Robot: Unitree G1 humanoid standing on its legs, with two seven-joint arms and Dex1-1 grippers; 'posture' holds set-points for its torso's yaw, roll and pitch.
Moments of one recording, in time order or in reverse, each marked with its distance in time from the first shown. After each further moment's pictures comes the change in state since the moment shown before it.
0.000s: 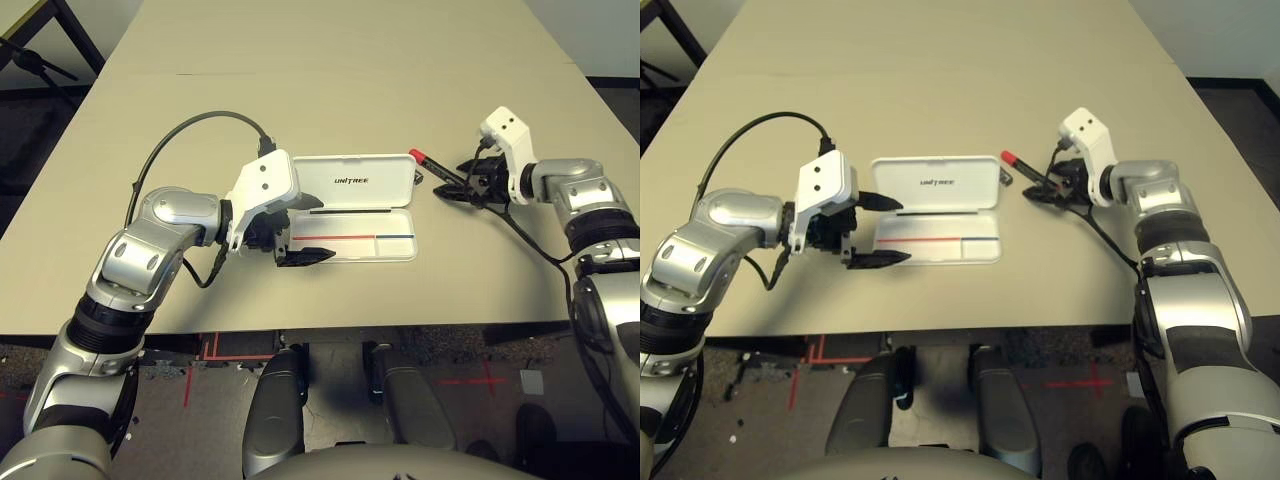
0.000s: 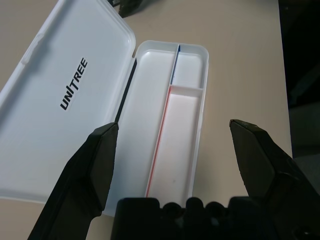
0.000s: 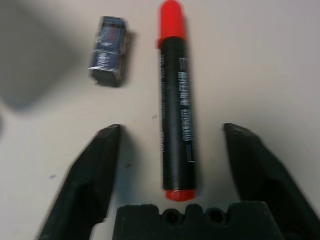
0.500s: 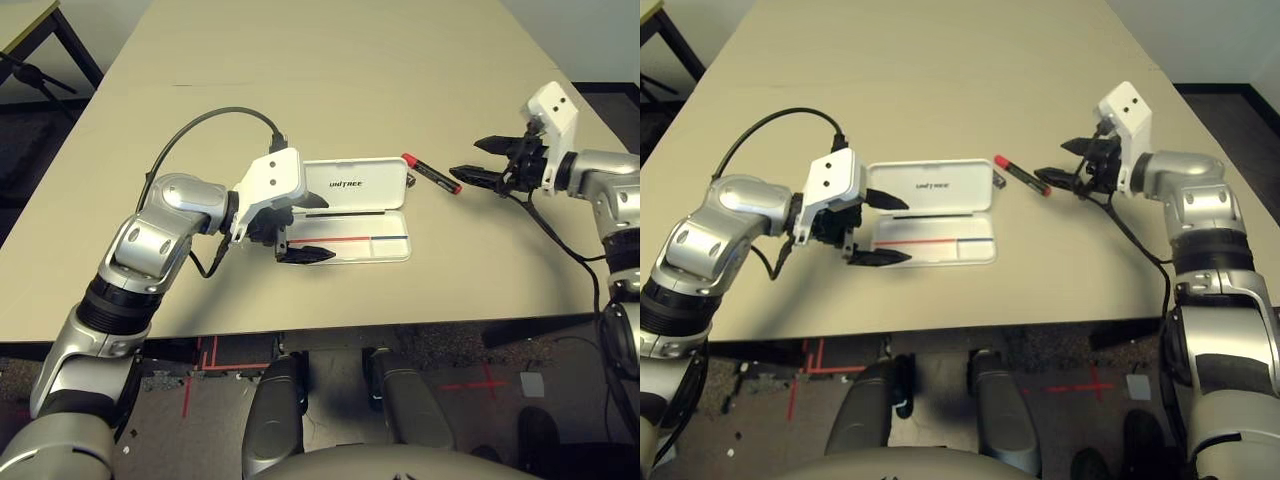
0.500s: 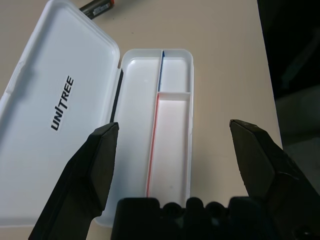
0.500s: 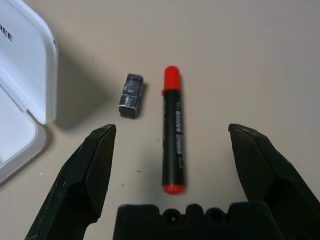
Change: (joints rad) left arm -0.035 -0.013 -0.038 0.052 0.047 -0.058 -0.089; right arm 0.109 -0.089 -0.048 -0.286 0.144 0.069 0.088
